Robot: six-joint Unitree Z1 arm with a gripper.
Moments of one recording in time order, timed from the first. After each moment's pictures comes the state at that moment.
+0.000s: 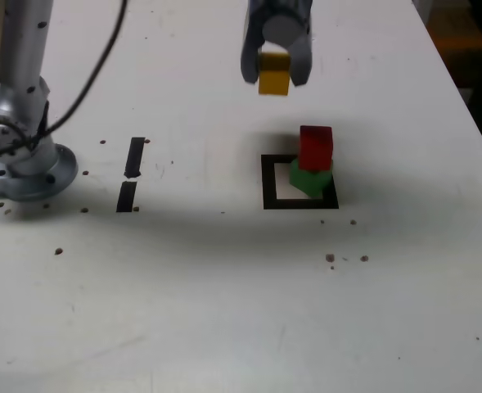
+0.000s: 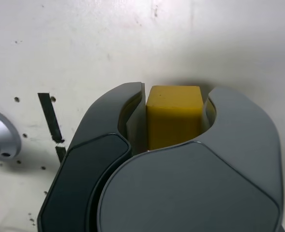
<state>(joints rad) 0.11 1.98 -1.64 1.41 0.16 0.15</state>
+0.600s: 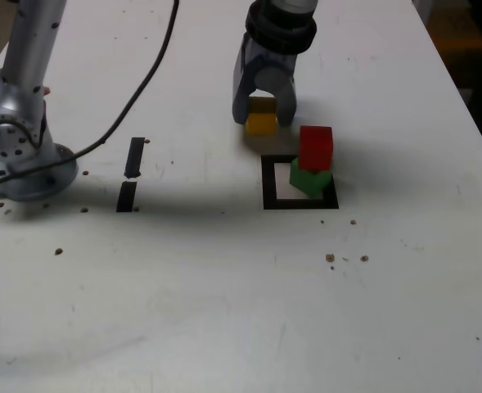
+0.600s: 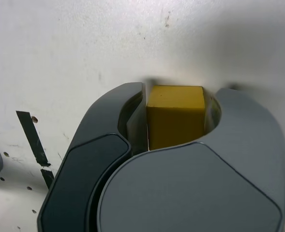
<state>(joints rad) 0.18 2.05 -1.46 1.21 0.11 0.19</state>
